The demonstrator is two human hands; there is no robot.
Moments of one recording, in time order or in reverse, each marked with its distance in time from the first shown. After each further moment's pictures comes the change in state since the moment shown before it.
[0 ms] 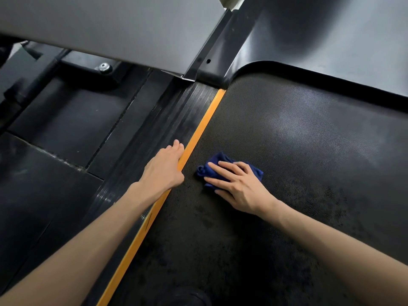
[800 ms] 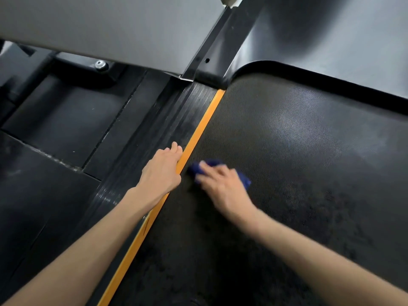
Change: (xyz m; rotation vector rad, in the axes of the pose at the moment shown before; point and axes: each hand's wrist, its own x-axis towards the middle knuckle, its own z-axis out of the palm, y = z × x) left_hand 0.003 -0.002 0.002 0.021 0.017 -0.001; right_hand 0.031 -0.034 -0.001 0.070 0.092 0.233
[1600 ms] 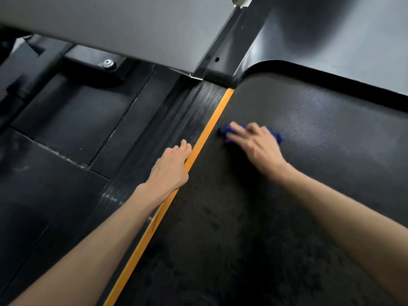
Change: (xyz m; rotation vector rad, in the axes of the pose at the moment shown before) left_hand -0.001 -0.005 0.002 -0.088 0.006 0.032; right_hand 0.056 0.086 -0.031 -0.317 0.052 -0.168
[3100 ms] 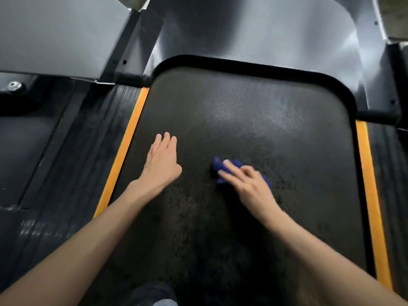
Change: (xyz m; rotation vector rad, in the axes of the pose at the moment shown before) left_hand -0.002 0.134 0.020 -0.018 -0.026 0.179; right_hand -0.219 -0.033 -0.035 0.044 0.065 0.403
